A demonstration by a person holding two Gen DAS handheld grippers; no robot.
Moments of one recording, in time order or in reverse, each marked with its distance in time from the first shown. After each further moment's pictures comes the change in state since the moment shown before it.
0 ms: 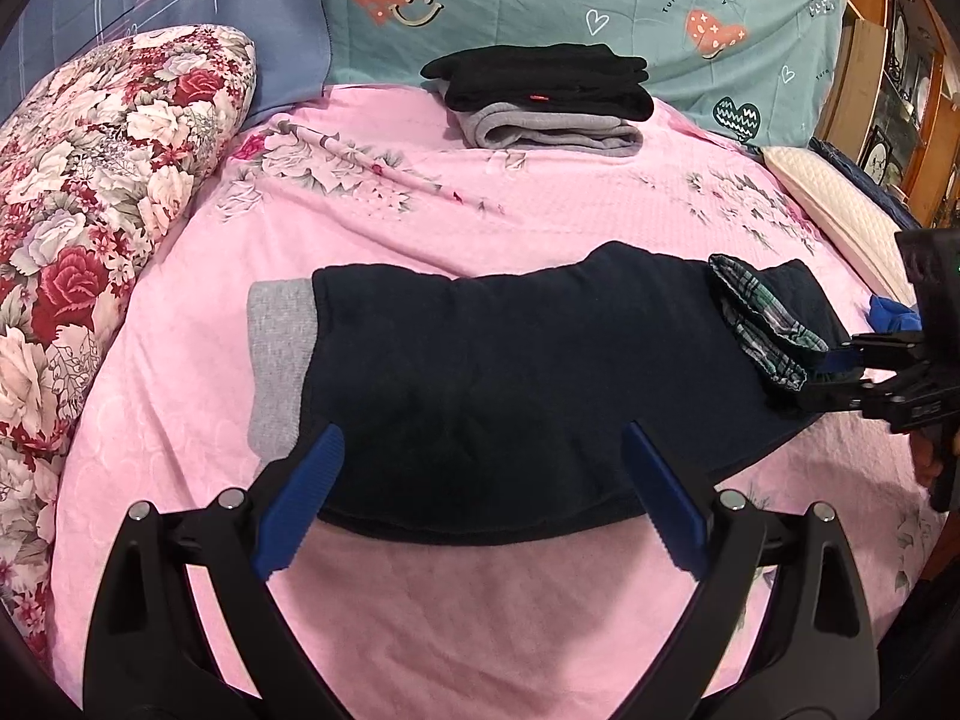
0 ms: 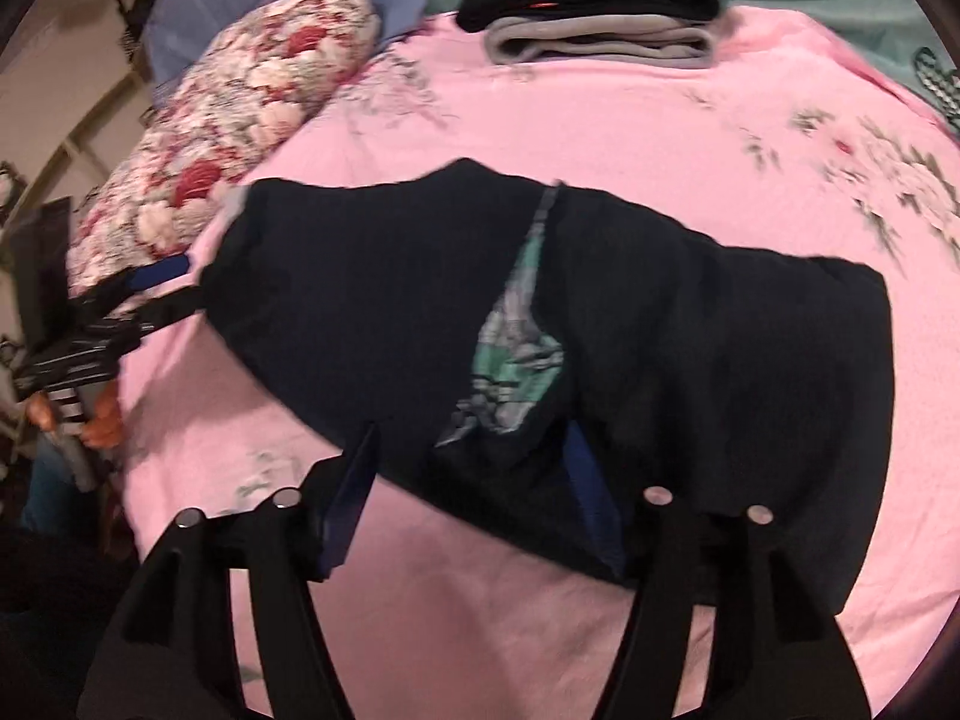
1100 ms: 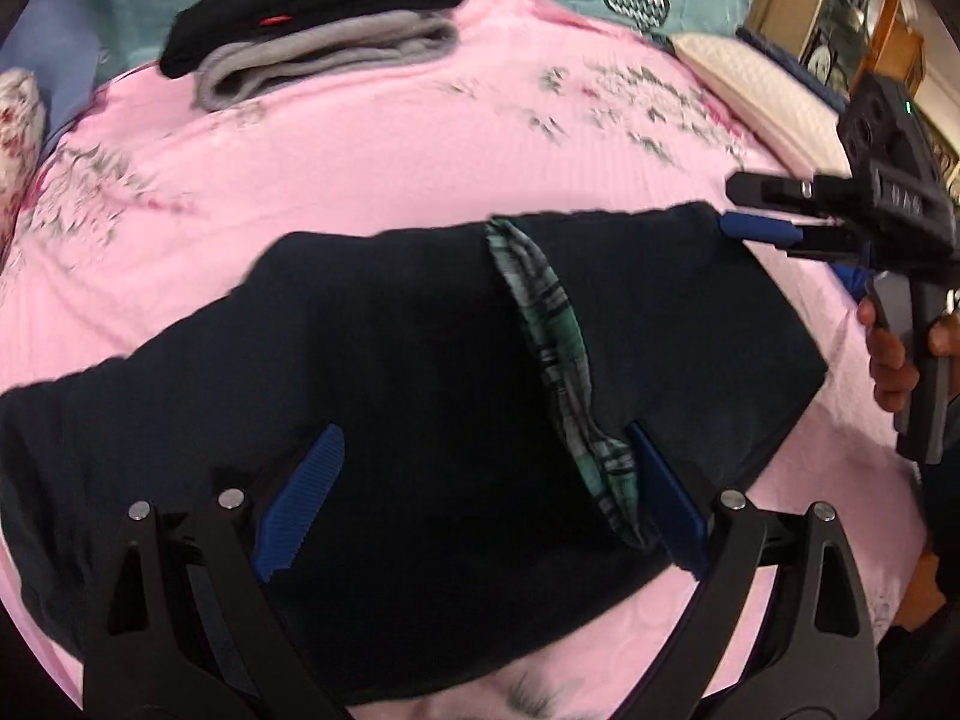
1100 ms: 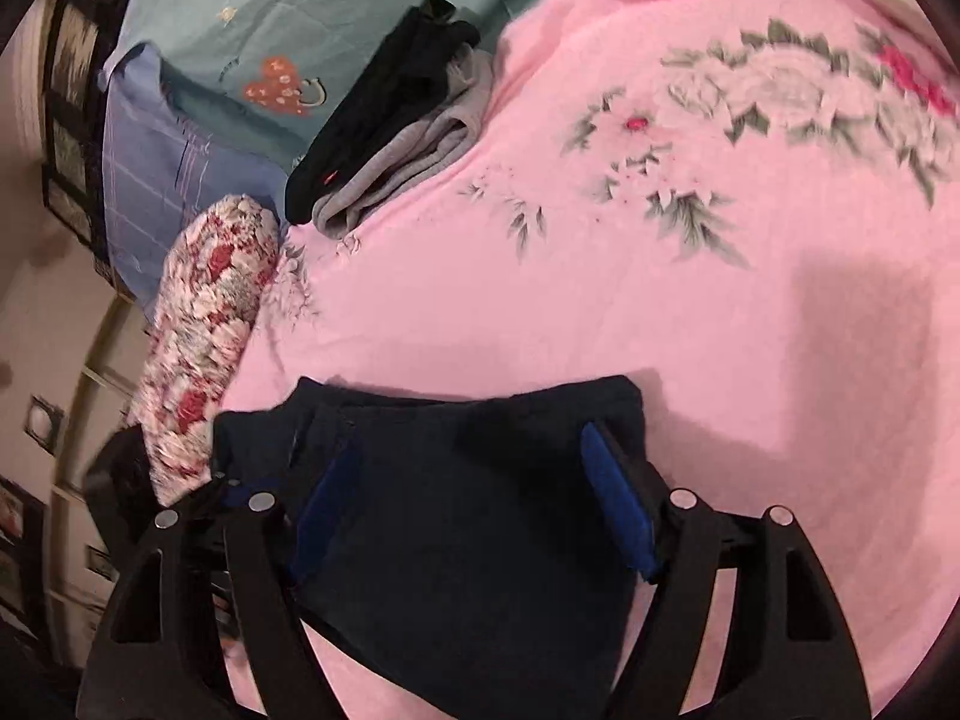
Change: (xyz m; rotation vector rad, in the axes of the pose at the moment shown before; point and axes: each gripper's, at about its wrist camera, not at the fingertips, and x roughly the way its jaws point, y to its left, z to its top) left arm 0.098 -0.151 0.049 0.125 0.207 -0.169; right arm -0.046 -0.158 0.010 0.355 -0.231 0.002
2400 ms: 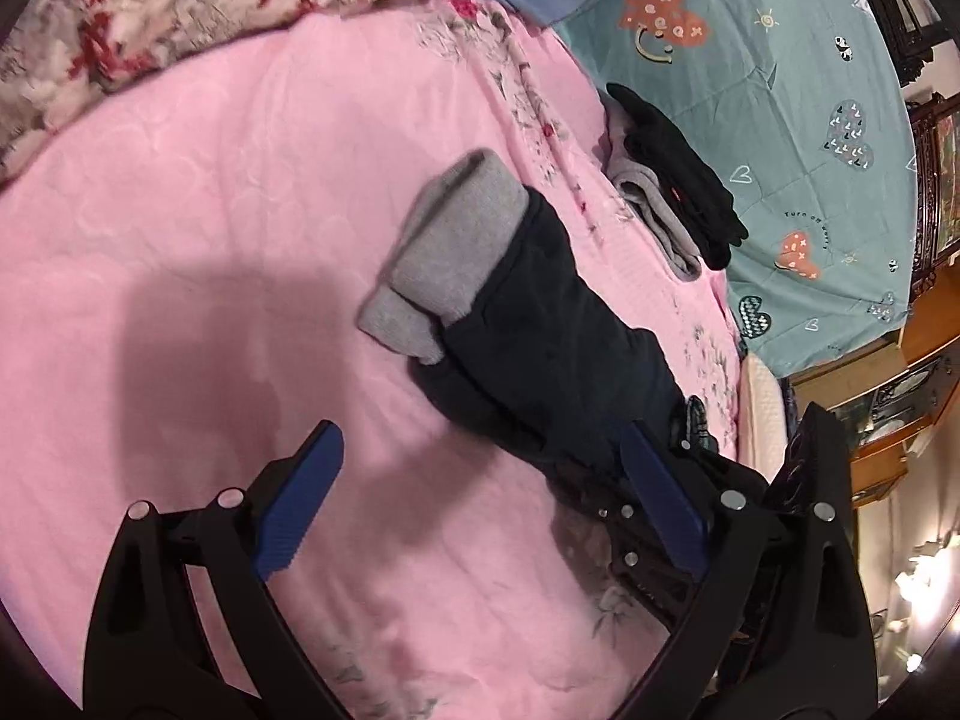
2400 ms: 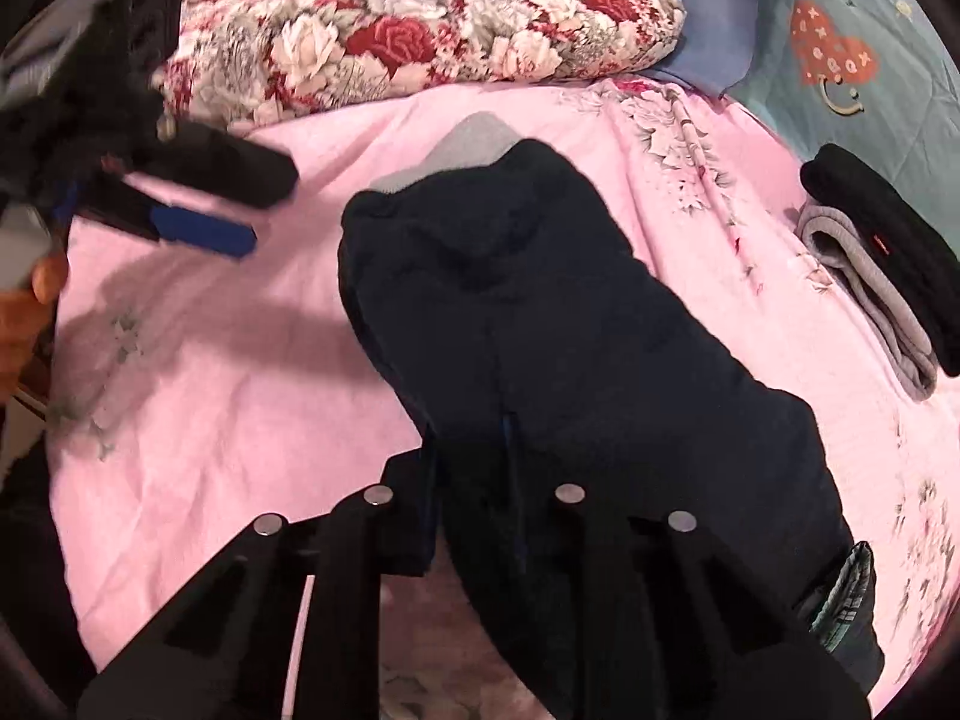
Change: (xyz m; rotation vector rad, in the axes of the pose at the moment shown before) left arm -0.128 0.206 -0.153 -0.857 -0.192 -0.187; right arm 0.161 0.299 -0.130 -0.991 0.266 -0.068
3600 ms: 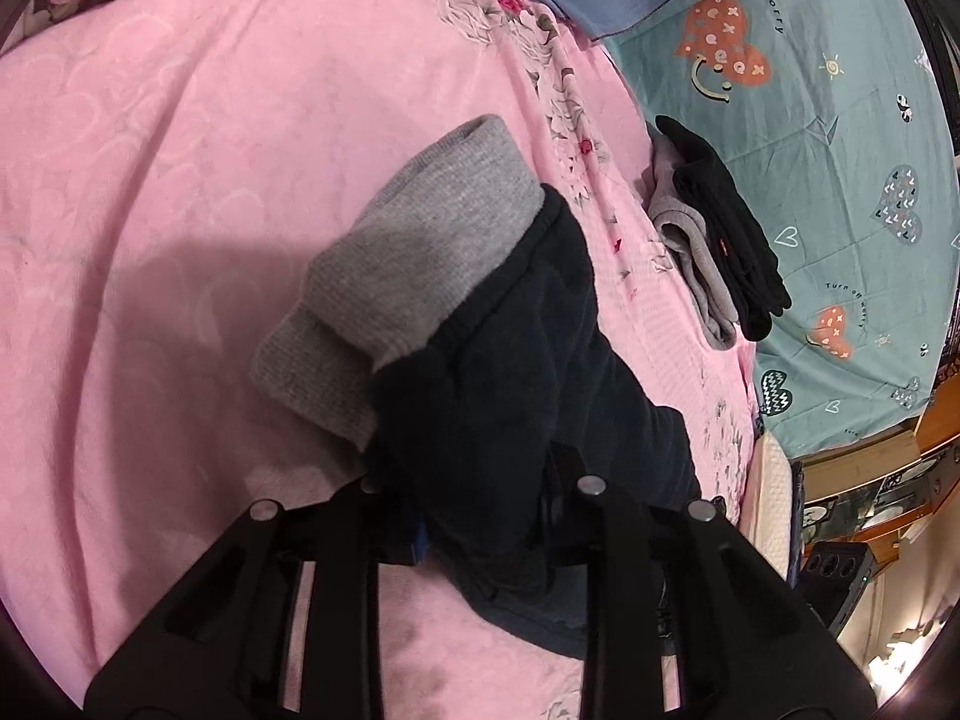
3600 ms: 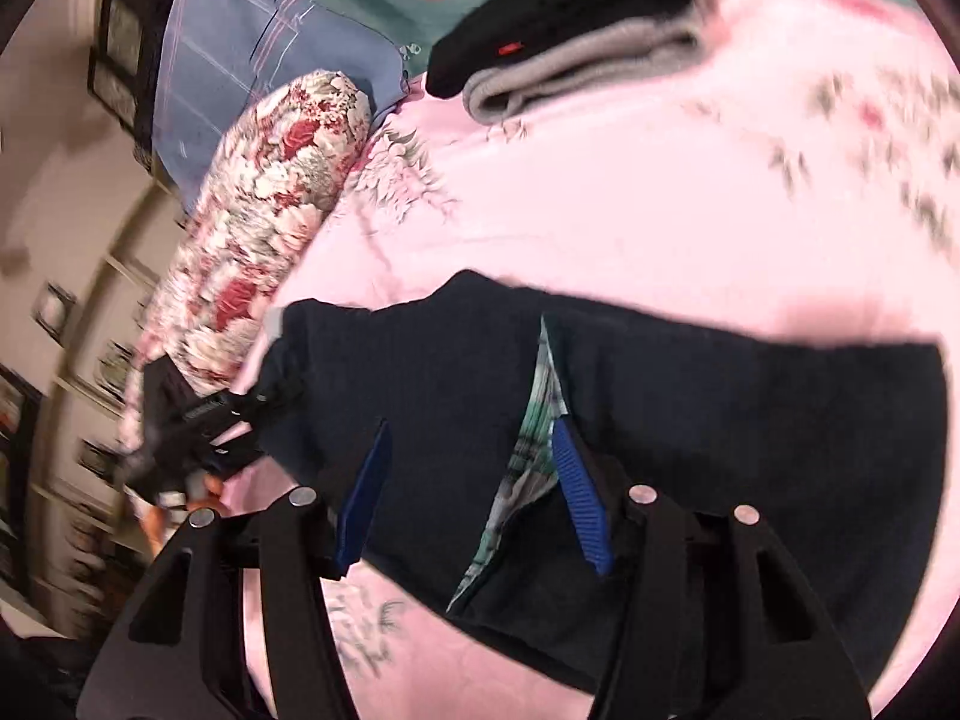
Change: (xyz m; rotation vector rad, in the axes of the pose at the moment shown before) left arm 0.075 -0.015 0.015 -0.133 -0.110 0.044; right arm -0.082 -0.176 -0.127 0.843 -0.165 0.281
